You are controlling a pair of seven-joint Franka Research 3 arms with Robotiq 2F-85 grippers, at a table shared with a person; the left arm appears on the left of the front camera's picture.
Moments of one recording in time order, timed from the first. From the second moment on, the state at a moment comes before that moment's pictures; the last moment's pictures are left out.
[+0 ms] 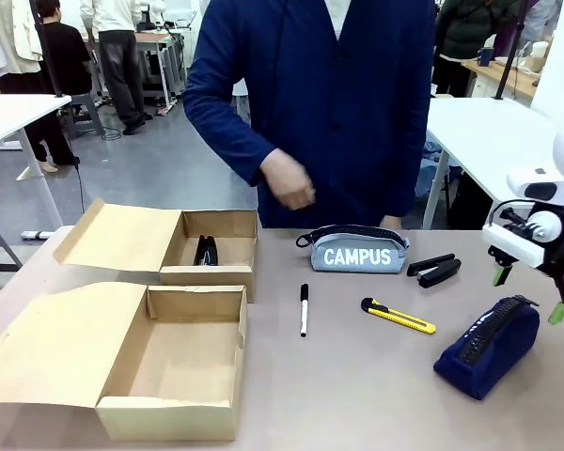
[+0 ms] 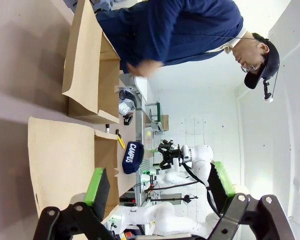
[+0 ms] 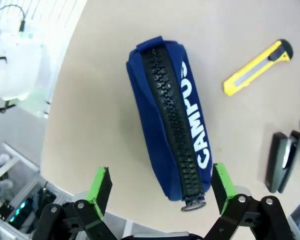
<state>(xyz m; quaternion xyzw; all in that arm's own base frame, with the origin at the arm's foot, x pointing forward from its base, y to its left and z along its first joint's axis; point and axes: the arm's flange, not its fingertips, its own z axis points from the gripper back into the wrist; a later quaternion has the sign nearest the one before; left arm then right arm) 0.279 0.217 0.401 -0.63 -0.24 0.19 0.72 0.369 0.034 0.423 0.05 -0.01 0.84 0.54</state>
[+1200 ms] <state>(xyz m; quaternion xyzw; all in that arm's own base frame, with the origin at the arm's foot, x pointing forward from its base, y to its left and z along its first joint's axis) 0.279 0.217 0.401 -0.63 -0.24 0.19 0.72 0.401 0.037 0.355 0.08 0.03 0.82 0.57</state>
